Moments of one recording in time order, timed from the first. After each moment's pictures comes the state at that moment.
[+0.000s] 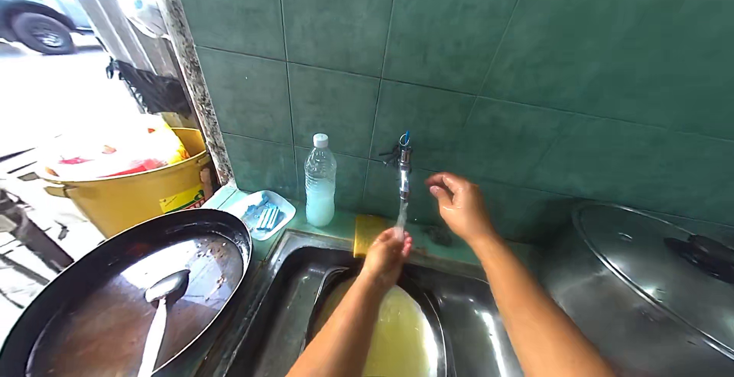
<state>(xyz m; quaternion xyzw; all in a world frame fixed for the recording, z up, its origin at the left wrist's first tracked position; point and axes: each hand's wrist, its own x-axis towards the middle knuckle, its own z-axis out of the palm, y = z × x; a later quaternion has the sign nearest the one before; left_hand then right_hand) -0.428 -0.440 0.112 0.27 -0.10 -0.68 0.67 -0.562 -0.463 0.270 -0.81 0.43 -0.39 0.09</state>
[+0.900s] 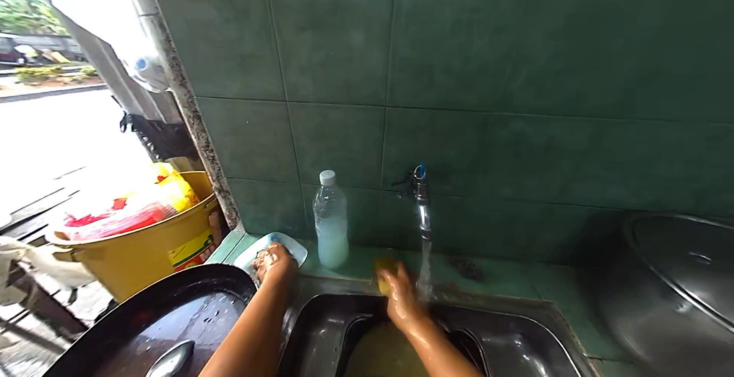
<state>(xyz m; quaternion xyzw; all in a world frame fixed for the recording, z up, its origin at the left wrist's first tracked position) -0.155 -0.481 0.110 0.93 -0.34 -0.14 0.07 -0.445 -0.473 0.079 -0.79 0.57 -0.13 0.21</state>
